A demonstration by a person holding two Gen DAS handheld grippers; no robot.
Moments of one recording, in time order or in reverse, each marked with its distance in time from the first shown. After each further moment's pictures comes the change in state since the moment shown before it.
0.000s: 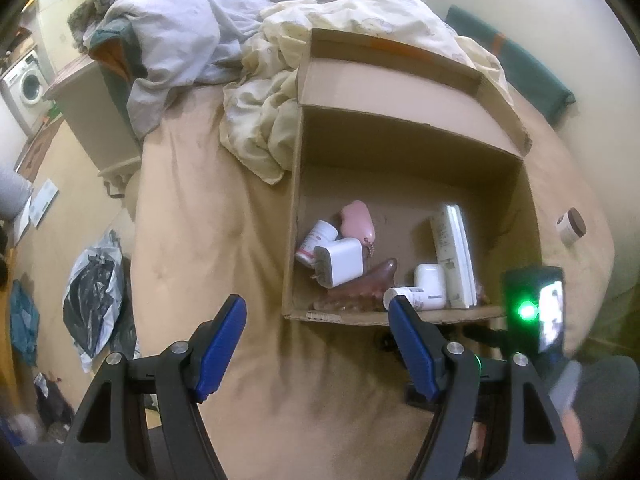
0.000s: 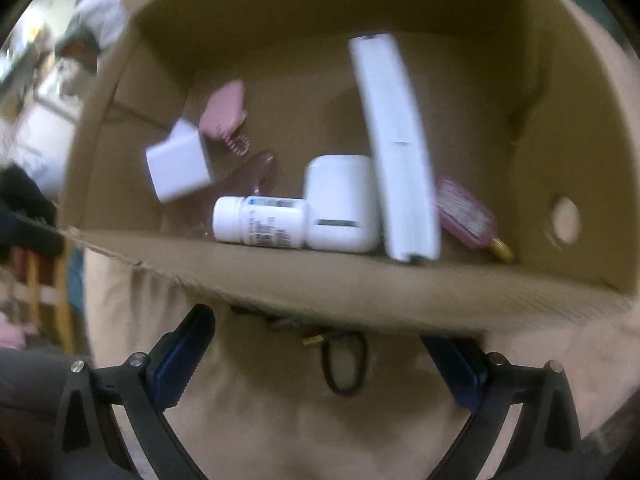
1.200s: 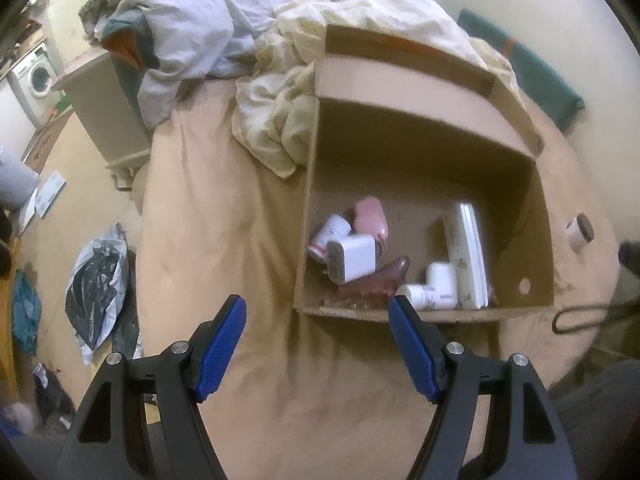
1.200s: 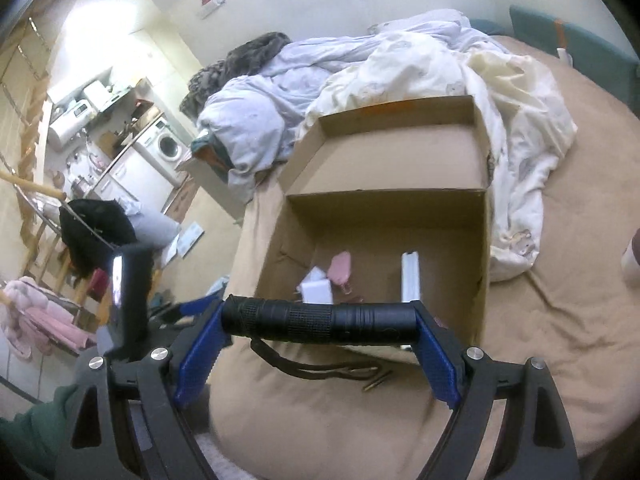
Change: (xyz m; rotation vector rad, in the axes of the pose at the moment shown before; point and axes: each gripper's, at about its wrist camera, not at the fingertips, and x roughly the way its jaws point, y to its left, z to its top) left arm 0.008 0.006 -0.011 -0.018 0.003 0.024; right arm -0.210 -0.036 0.006 -0.072 -0.392 0.322
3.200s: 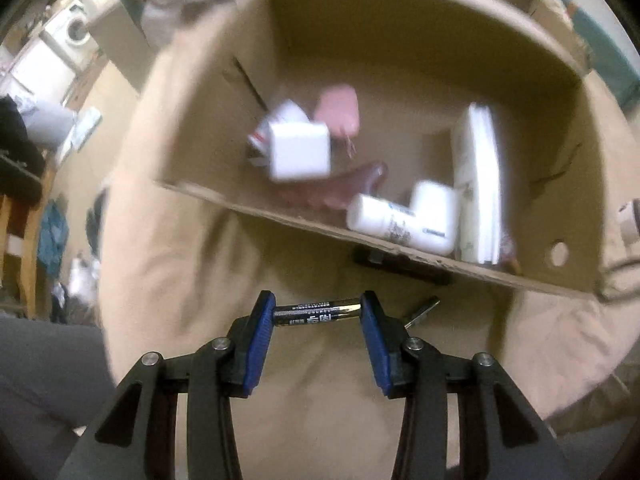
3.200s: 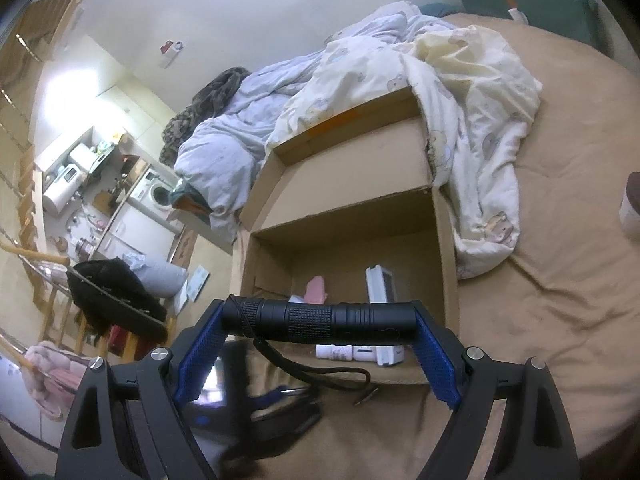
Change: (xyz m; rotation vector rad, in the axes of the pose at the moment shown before) left arm 0.037 -0.121 -0.029 -0.122 0.198 0.205; right arm -0.010 -0.068 0.000 0.211 -0.081 0.046
